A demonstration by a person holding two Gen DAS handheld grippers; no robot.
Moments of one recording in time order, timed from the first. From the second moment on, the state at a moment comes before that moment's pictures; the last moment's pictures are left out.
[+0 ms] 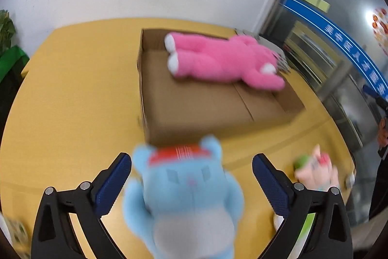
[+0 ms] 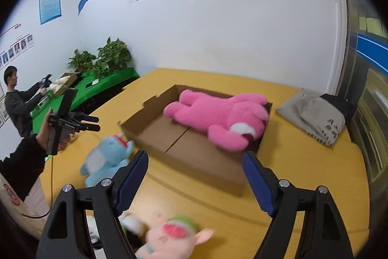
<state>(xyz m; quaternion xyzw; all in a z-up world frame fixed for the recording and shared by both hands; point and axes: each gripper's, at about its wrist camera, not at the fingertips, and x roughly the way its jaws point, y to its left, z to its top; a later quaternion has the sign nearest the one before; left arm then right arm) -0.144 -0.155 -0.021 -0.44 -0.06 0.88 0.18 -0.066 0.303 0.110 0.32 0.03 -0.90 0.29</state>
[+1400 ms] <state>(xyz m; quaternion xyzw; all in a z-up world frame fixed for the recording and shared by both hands) 0.020 -0.055 -0.108 -0.51 -0.22 0.77 0.30 0.054 0.201 -0.057 0.46 -0.08 -0.79 0.40</state>
